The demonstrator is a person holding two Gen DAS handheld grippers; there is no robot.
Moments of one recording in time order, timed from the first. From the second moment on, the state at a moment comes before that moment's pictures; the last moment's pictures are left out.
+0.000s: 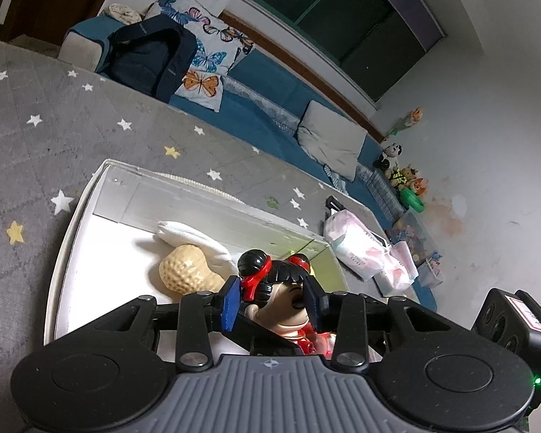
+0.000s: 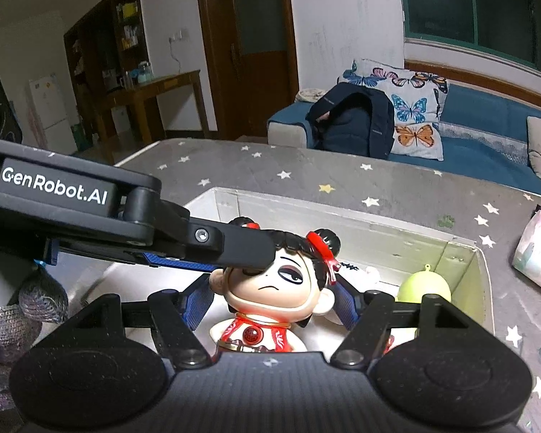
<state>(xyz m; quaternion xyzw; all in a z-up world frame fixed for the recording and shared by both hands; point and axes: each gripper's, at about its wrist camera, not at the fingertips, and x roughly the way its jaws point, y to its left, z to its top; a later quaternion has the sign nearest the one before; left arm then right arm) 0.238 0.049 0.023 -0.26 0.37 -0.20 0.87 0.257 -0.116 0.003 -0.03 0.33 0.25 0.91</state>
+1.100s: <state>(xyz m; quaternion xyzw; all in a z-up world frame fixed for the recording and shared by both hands) 0.248 0.052 -0.001 -0.26 0.40 -0.19 0.86 0.267 -0.099 -0.018 -0.09 0.37 0.24 0.89</state>
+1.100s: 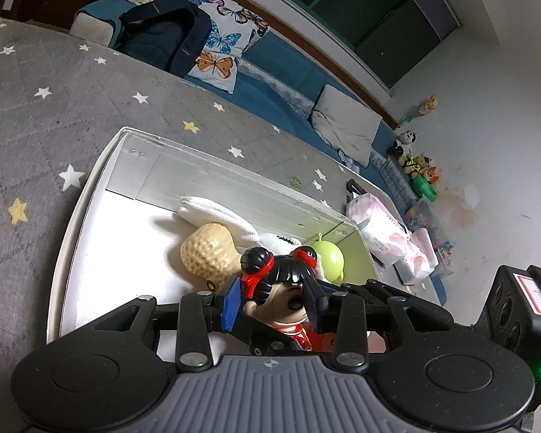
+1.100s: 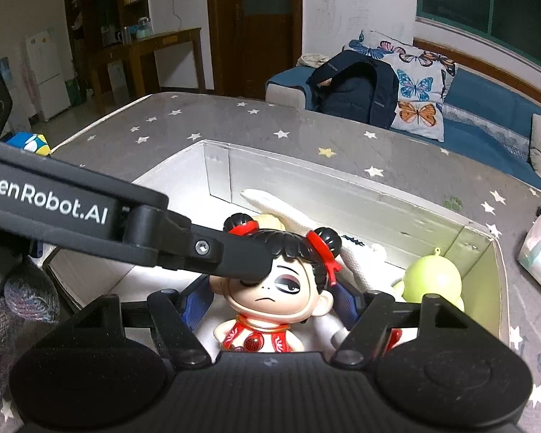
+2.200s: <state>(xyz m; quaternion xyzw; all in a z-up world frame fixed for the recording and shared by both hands) 0.202 0.041 0.027 -0.19 0.34 -0.14 0.91 0.240 -0.111 0.006 -0.08 0.35 0.24 0.90</state>
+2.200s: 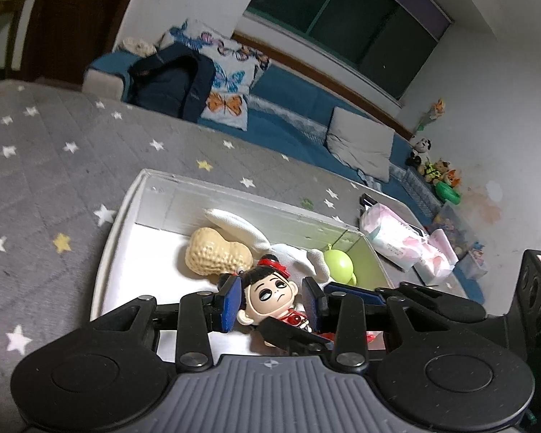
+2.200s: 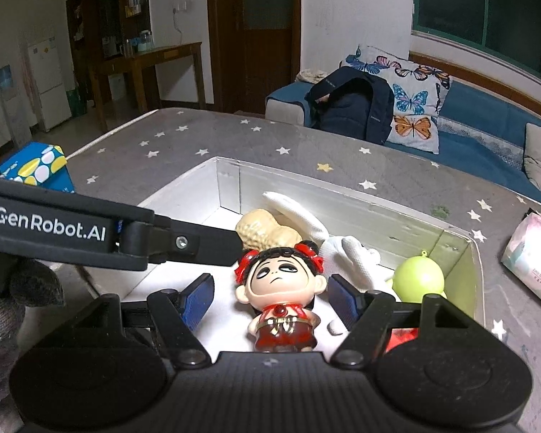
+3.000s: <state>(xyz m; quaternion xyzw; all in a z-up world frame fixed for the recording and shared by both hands) 0.106 0.011 0.042 -0.11 0.30 -0.09 0.94 0.160 -0.152 0.018 -0.04 0.31 0.22 0.93</state>
